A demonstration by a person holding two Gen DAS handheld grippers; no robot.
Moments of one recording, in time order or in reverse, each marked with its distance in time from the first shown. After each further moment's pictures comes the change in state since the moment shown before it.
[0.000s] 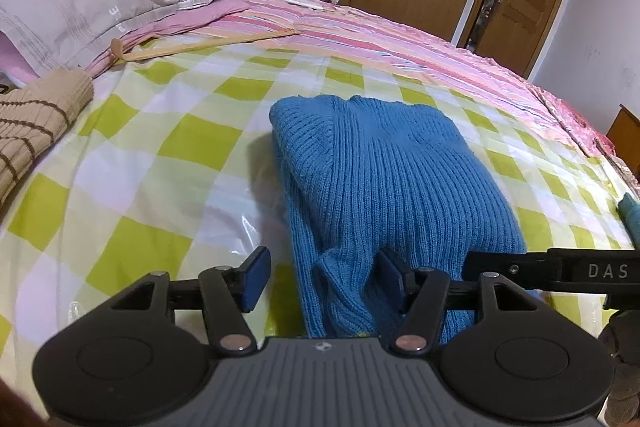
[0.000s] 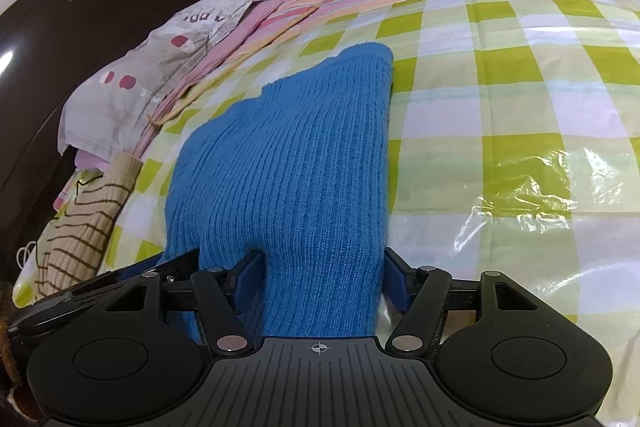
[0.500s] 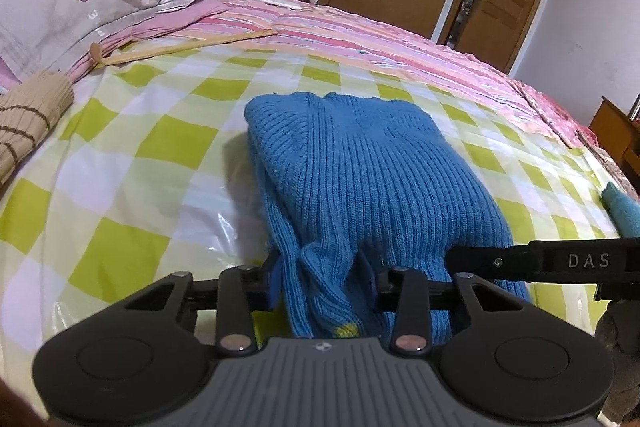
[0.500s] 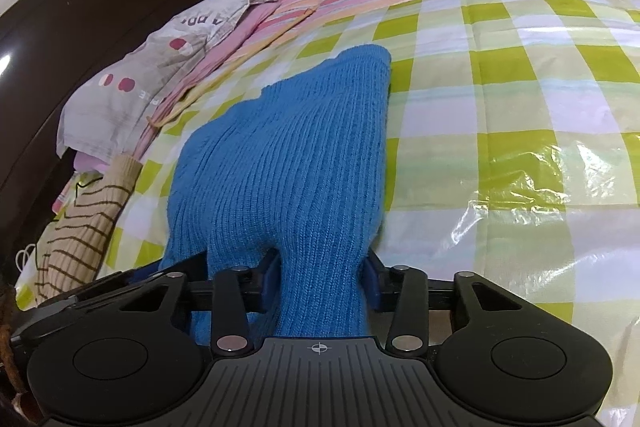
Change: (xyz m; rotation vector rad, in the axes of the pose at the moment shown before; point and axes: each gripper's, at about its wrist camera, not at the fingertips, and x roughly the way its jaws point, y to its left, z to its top) left arm -0.002 -0.007 -0.002 0.032 0.000 -0.054; right arm -0.007 0.001 -0.003 0.010 -0.007 -0.008
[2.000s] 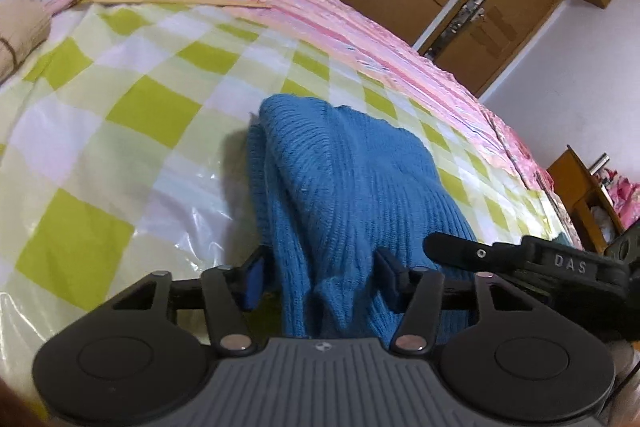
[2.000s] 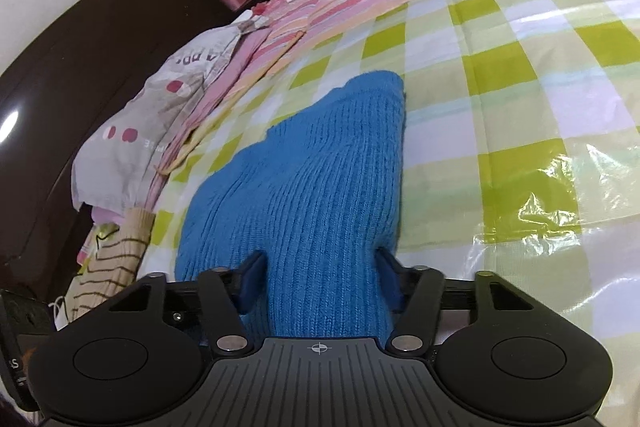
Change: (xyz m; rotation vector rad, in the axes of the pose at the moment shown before) left arm 0.016 0.028 0.013 -0.190 0.052 -0.190; right arm 0.009 -0.021 0.020 0.133 -0.044 0.085
